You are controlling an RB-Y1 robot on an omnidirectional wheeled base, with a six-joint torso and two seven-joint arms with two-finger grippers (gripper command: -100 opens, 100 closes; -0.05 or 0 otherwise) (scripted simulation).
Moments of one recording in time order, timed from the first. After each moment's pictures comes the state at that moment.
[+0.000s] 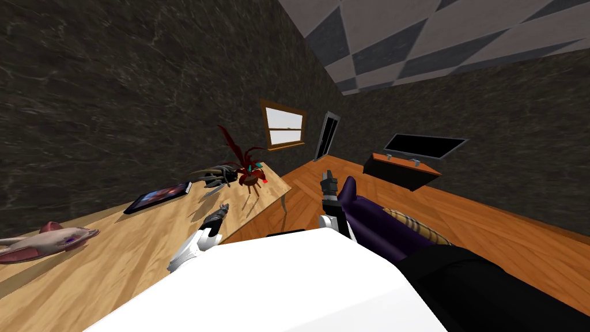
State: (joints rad) left arm 0.05 0.23 0.44 -1.10 -0.91 0.03 -0.25; right arm 0.52 0.05 0.06 -2.23 -0.09 -0.35 0.03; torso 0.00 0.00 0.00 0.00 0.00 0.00
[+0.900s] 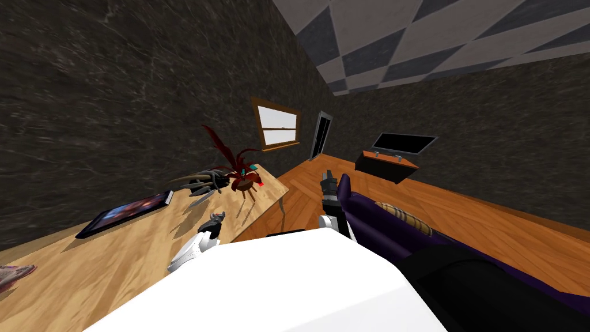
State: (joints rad) left arm 0.01 0.24 0.46 -0.96 -1.03 0.12 -0.22; right arm 0.52 0.05 0.06 -2.23 -0.09 -0.35 0.03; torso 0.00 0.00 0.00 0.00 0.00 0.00
